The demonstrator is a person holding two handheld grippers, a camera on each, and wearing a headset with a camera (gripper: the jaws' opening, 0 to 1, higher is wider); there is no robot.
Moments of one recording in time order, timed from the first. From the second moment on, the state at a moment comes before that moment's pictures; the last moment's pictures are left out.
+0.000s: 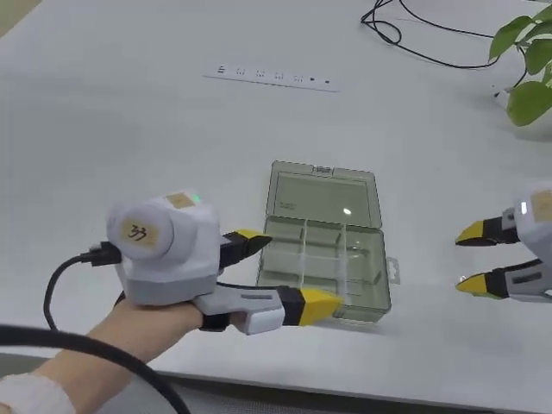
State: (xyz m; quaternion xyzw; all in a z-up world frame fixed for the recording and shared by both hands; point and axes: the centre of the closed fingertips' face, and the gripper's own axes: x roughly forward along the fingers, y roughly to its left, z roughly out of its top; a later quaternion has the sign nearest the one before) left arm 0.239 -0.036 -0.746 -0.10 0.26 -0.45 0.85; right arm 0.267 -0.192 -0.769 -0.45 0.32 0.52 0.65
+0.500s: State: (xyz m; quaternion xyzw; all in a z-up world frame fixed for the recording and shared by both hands) left arm 0.246 -0.071 -0.736 -0.17 0.29 -0.47 0.82; right arm 0.262 -0.114 -0.727 -0.49 0.21 0.56 0.64
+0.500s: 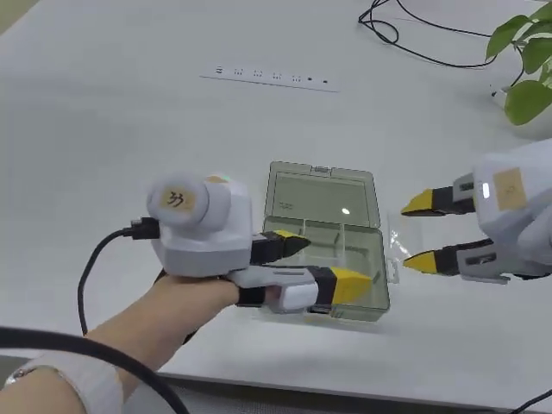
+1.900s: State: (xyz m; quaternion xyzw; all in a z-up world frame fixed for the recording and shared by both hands) left arm 0.241 -0.086 -0.722 -0.37 0.31 -0.43 0.77; right arm 0.240 -0.077 -0.722 -0.60 0.12 0.56 0.56
